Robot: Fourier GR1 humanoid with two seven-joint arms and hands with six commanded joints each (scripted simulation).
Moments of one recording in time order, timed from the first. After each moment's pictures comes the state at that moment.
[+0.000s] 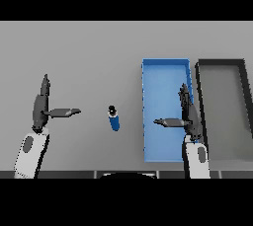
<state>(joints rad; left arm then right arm) -0.11 0.43 -0.16 -1.48 0.24 0.26 0.01 0.00 0.00 0.00 -1.57 0.00 0.00 0.00</state>
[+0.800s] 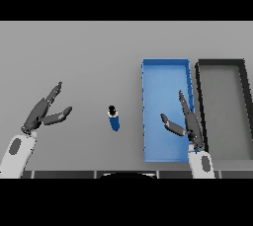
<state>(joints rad) -0.08 0.65 -0.24 -1.54 0.29 -0.12 -0.09 0.11 -0.12 0.11 -1.71 0.17 0.04 -0.05</state>
